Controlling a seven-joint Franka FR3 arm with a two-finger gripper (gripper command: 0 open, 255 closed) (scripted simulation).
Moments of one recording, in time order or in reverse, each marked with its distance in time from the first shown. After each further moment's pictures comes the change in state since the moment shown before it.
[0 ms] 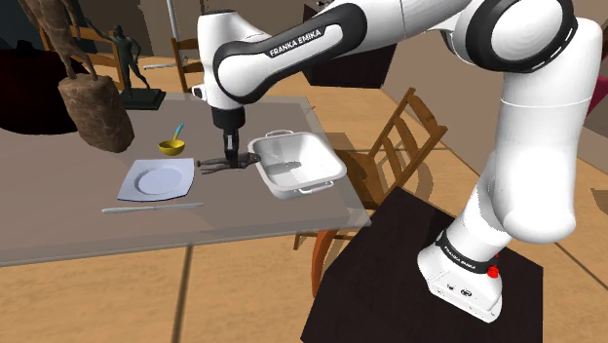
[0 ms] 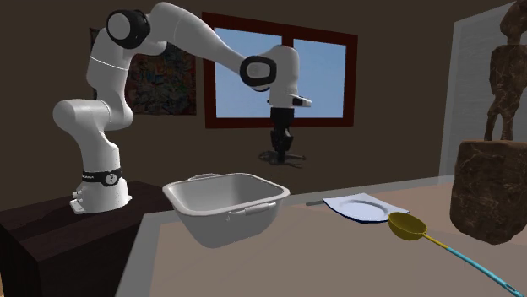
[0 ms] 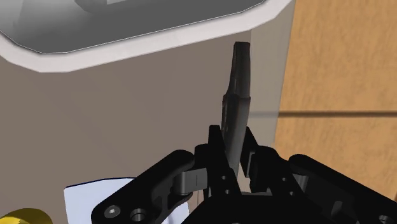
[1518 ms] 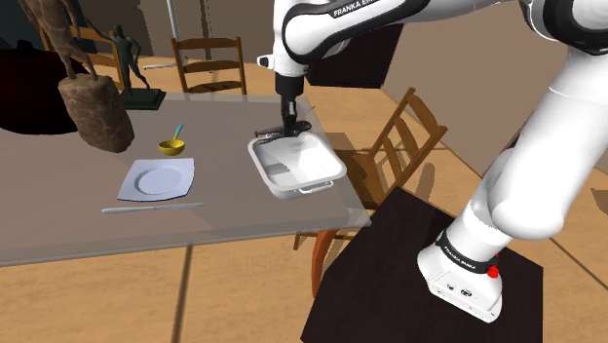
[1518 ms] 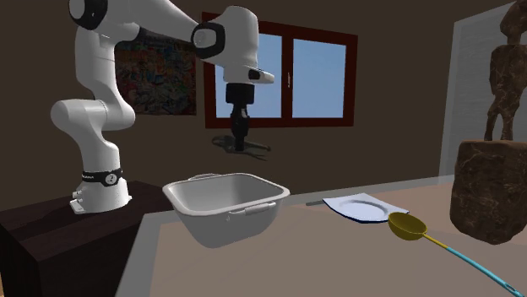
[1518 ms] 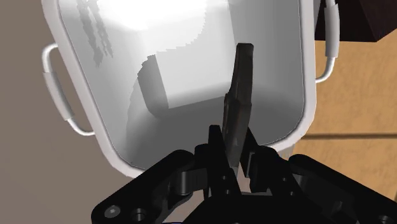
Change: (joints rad) arm -0.174 -0.323 -0.085 -0.301 0.056 -0.024 -0.271
